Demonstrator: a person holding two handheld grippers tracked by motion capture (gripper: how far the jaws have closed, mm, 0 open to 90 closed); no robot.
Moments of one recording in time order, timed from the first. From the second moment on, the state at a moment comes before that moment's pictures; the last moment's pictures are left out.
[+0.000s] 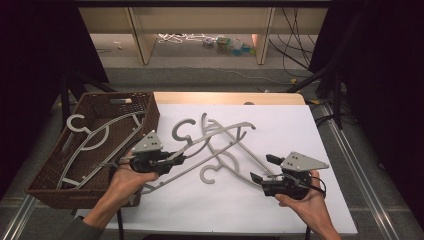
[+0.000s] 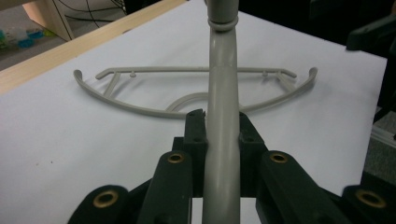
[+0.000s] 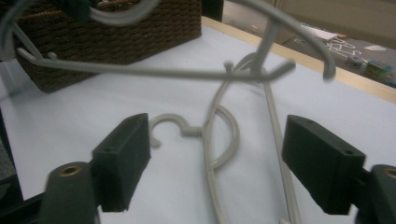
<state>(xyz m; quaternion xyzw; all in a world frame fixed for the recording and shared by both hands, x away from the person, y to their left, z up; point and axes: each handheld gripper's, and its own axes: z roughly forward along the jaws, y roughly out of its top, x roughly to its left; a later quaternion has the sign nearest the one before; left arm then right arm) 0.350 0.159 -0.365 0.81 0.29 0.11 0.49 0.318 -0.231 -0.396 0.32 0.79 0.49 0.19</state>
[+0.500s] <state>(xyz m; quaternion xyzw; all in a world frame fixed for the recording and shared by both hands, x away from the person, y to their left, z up) 0.341 0.218 -0.307 0.78 0.34 0.10 0.51 0.319 -0.226 -0.411 0.32 0.79 0.48 0.19</state>
